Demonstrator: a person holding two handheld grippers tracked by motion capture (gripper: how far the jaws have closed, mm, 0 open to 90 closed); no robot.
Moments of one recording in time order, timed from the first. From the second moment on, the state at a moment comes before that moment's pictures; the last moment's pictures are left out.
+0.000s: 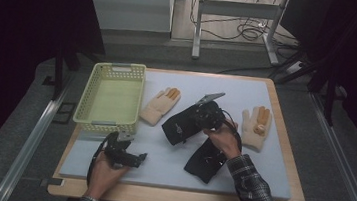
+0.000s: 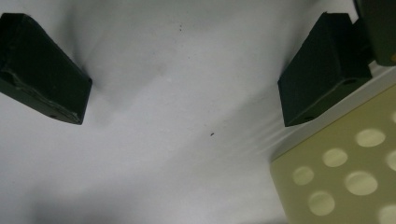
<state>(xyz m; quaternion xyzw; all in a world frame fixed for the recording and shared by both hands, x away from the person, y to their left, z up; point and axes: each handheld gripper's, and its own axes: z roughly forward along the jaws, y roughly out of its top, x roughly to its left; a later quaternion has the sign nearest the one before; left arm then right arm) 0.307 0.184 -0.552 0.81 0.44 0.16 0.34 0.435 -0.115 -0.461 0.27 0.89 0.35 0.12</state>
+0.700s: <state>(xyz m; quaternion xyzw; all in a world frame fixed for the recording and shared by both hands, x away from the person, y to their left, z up) 0.307 0.184 -0.553 0.81 0.45 0.16 0.35 0.358 -0.181 -0.410 0.23 0.91 0.33 0.12</state>
